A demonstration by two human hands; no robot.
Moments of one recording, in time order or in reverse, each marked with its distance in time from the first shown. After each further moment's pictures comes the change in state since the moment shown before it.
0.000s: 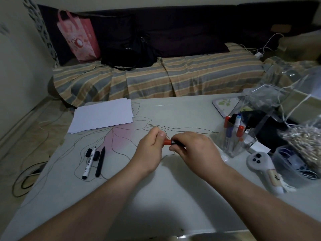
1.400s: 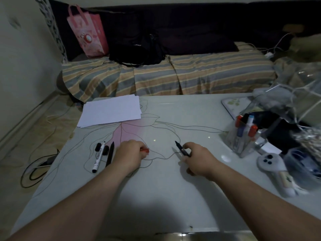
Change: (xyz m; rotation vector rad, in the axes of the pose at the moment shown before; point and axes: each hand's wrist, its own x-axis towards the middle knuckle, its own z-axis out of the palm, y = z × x) left_hand 0.010 -0.093 -0.070 0.777 -0.112 -0.203; right_hand -0.003 0.009 0.044 0.327 -0.458 0.648
